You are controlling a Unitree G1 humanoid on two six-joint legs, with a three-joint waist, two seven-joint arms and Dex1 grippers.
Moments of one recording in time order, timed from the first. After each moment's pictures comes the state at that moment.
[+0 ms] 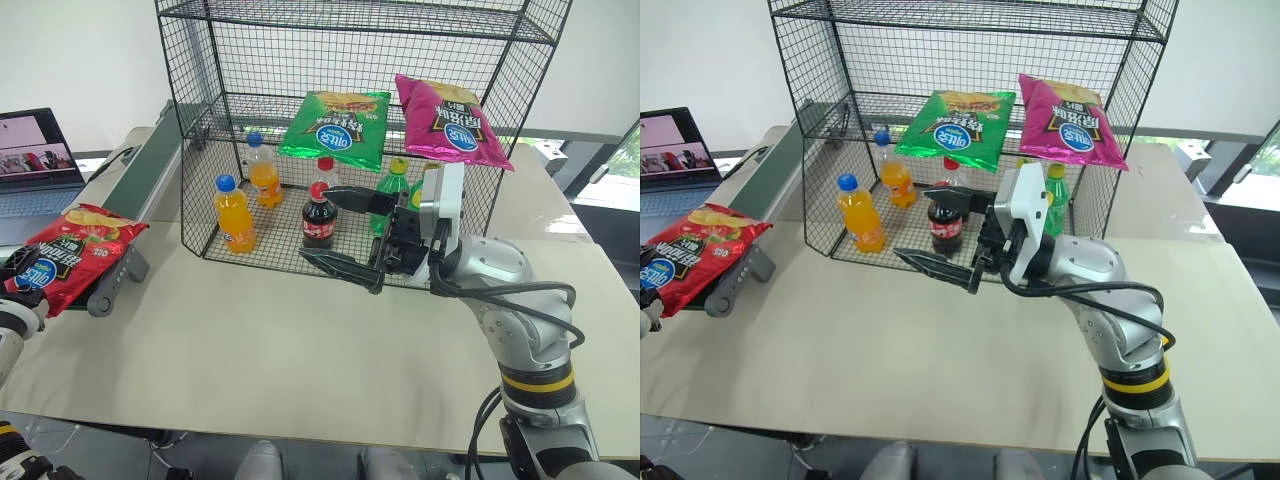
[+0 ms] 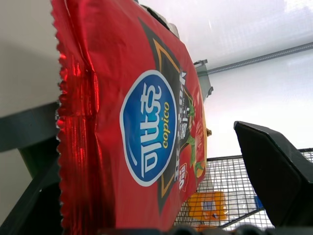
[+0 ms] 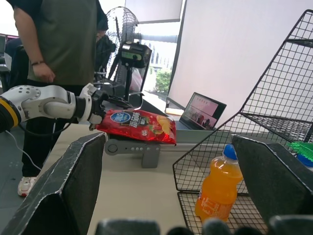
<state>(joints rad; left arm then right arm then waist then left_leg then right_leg) -0.23 0.66 0.98 0.29 -1.61 0.75 0.27 -0.57 -0.41 0.08 -0.46 0.61 0.49 0.77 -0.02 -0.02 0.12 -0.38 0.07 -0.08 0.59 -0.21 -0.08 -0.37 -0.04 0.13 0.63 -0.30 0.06</state>
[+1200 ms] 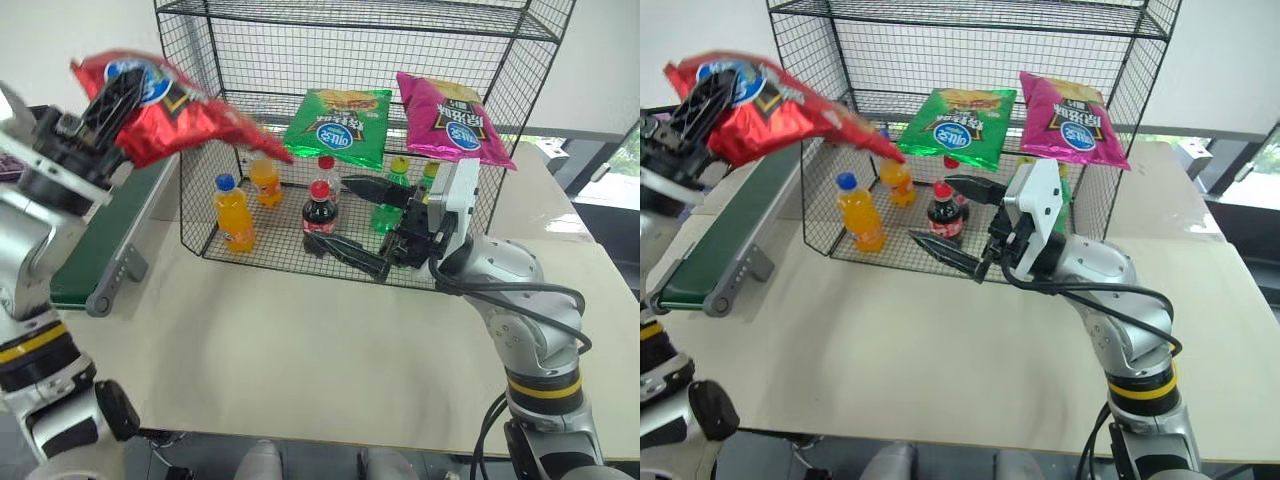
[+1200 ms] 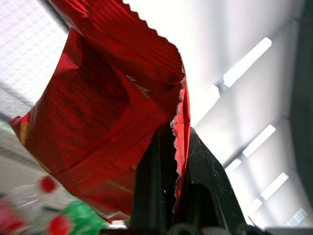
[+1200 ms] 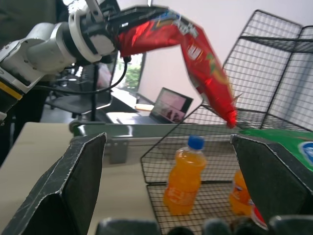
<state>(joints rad) -0.74 0.62 0.59 -0.05 -1.95 0.90 0.16 -0.54 -0.42 0.03 -0.51 0.57 0.49 0.65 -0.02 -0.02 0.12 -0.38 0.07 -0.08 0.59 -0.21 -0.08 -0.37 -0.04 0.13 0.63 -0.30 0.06</state>
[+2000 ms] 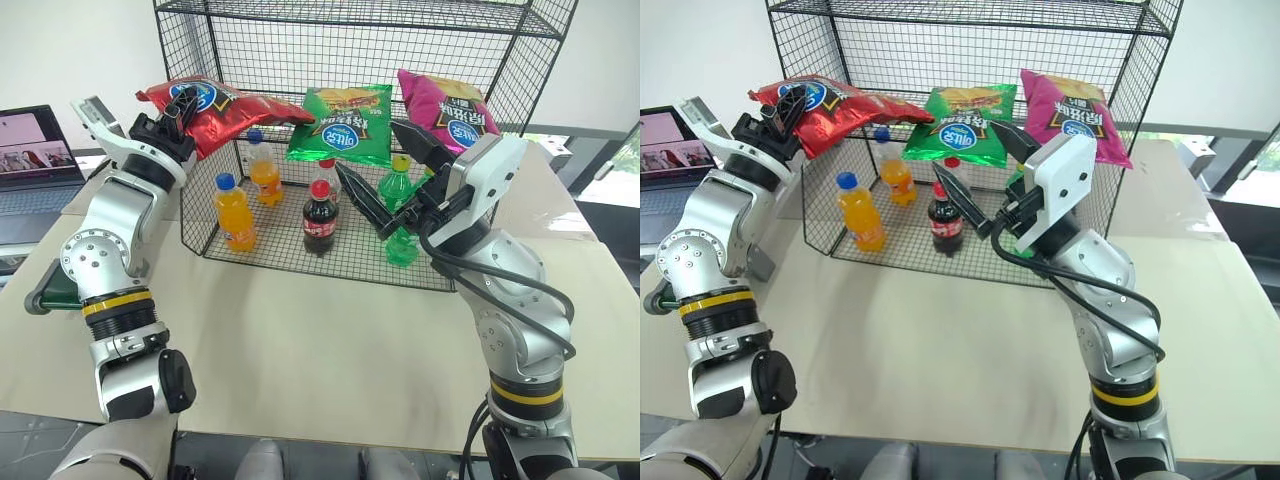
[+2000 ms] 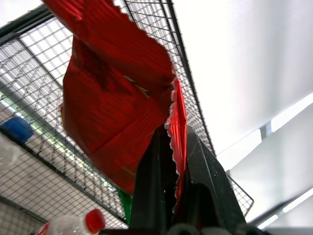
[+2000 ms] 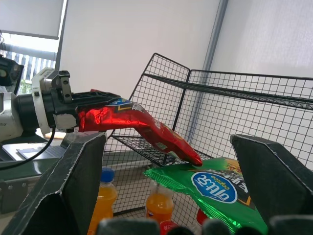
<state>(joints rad) -0.83 0.36 0.51 0.13 -1.48 0.65 0.13 -0.54 -0.31 0.02 -0.54 0.36 0.37 0.39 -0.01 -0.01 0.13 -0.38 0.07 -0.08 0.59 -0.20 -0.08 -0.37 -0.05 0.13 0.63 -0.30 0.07</state>
